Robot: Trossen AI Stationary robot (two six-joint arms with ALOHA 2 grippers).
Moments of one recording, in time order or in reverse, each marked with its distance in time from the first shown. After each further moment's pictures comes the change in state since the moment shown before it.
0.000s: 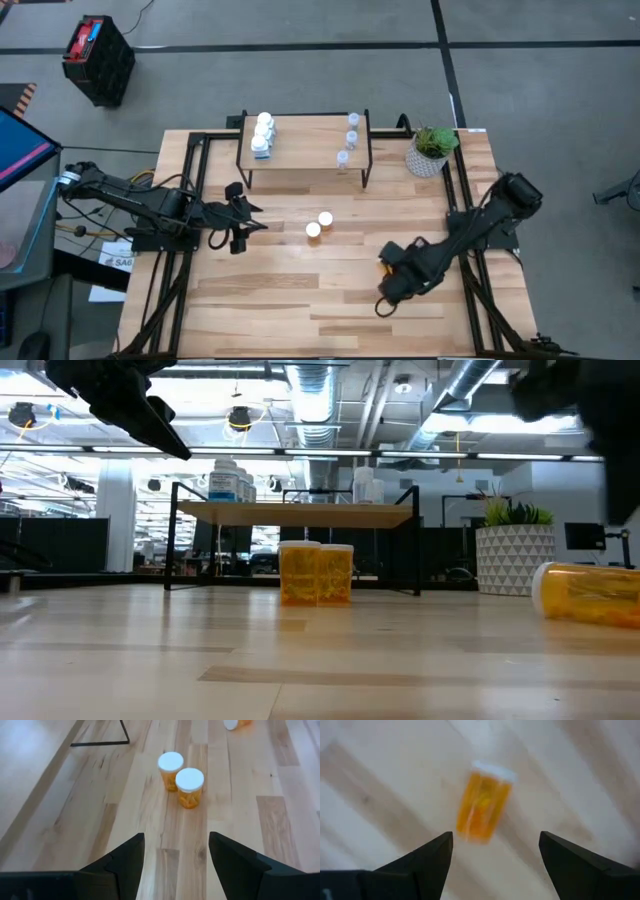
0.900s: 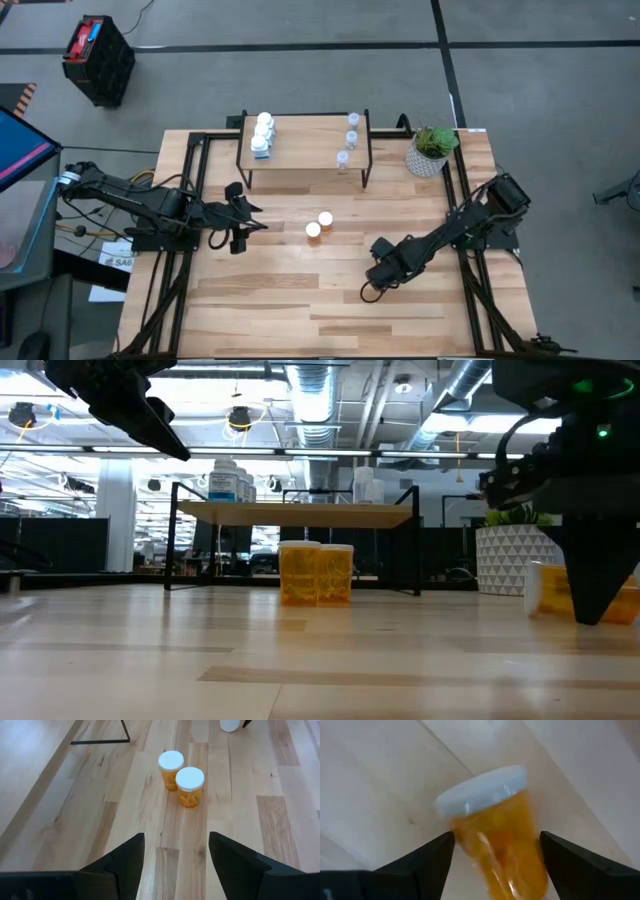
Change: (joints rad) left arm 0.000 0.000 -0.001 -0.005 0.000 -0.011; right arm -0.117 0.094 -0.191 0.311 -0.080 -0.084
